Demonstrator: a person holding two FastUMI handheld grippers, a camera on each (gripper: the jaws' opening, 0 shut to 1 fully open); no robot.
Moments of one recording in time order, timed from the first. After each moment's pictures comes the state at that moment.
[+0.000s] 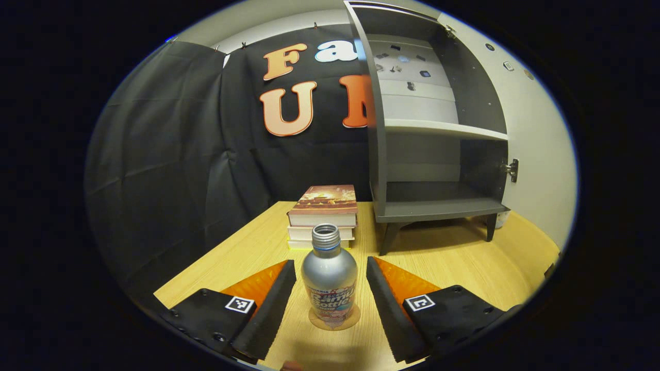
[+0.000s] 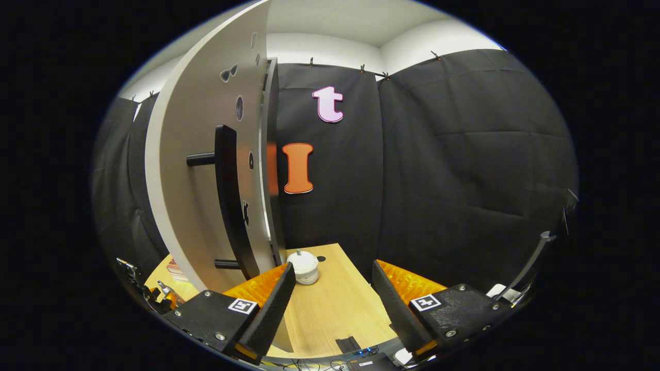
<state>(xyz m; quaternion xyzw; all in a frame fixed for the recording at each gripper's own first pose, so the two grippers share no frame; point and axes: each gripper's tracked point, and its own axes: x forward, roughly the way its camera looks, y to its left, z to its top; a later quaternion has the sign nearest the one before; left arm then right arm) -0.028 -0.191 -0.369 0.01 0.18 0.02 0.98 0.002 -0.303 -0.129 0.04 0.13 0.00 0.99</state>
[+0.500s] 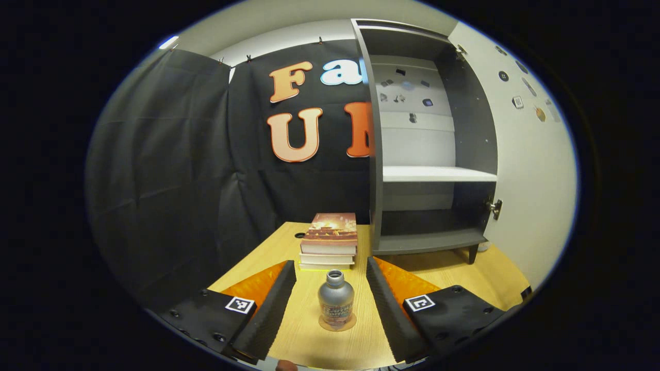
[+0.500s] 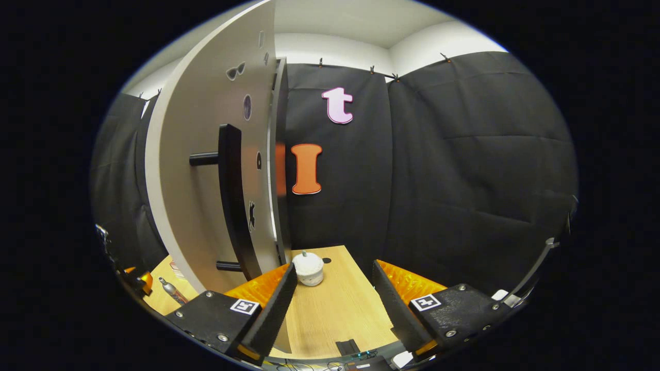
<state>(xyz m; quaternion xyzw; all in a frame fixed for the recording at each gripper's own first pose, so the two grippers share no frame) -0.049 -0.177 -0.246 0.01 0.15 0.03 0.99 0.010 -0.293 -0.125 0.02 0.12 0.03 0.99</state>
